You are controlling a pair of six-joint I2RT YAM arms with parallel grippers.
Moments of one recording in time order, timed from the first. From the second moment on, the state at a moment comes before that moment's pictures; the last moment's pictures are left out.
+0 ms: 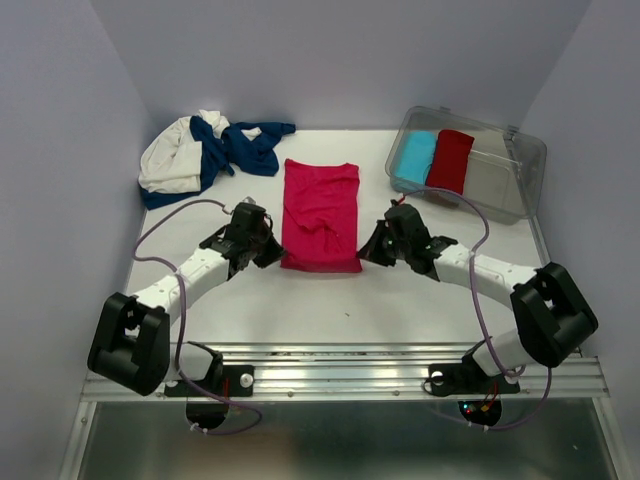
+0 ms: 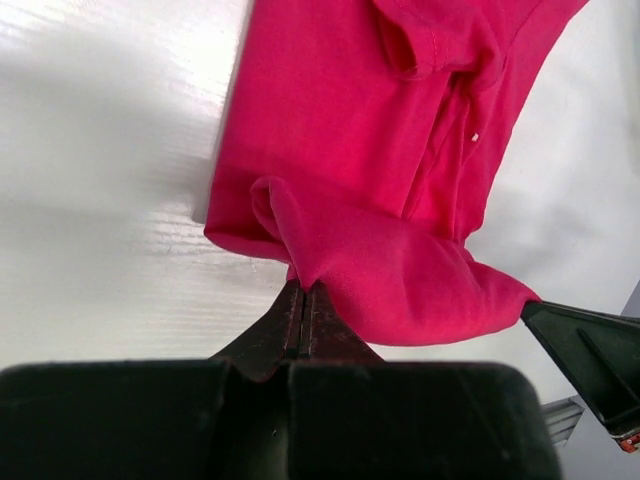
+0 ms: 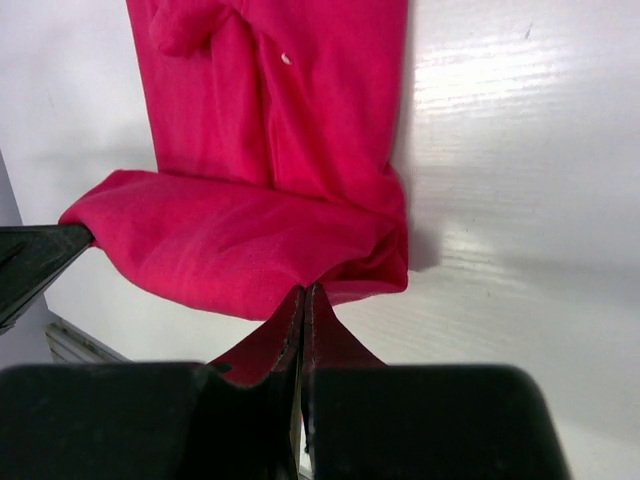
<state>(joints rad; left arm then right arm) -0.43 1.28 0.73 -0.29 0.04 -0.94 0.61 1.43 0.78 -0.06 -0.05 0.90</state>
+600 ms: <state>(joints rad) -0.33 1.57 0.90 -0.26 0.10 -0.82 0.55 1.65 0.97 -0.07 -0.07 0.83</state>
